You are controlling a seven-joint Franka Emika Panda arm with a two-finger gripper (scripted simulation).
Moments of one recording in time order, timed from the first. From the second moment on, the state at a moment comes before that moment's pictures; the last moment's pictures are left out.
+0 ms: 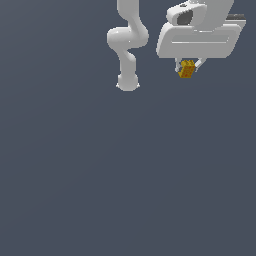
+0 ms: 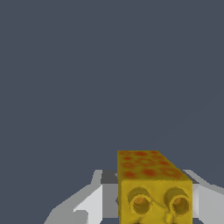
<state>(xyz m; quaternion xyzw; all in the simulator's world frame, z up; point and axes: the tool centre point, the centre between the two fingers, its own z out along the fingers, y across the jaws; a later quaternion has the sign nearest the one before) -0.093 0.182 0.404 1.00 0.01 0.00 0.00</state>
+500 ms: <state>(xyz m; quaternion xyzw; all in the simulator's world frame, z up) -0.120 0.200 0.468 1.00 0.01 0.00 0.00</state>
